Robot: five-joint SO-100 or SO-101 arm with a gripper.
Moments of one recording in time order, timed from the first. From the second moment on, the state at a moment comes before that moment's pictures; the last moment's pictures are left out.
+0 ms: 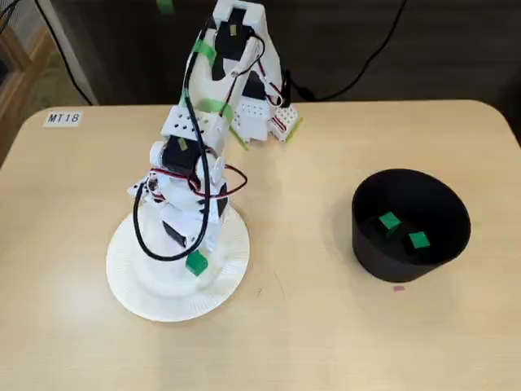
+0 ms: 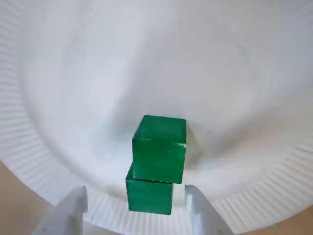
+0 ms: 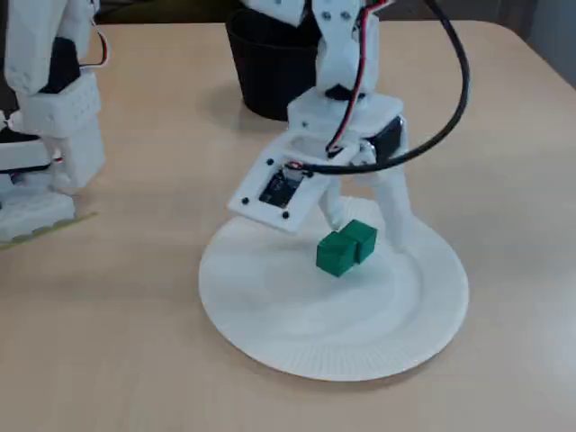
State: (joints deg) arm 18.5 69.4 79.1 70.8 18.4
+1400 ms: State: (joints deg) arm -9.2 116.8 105.4 22.3 -4.2
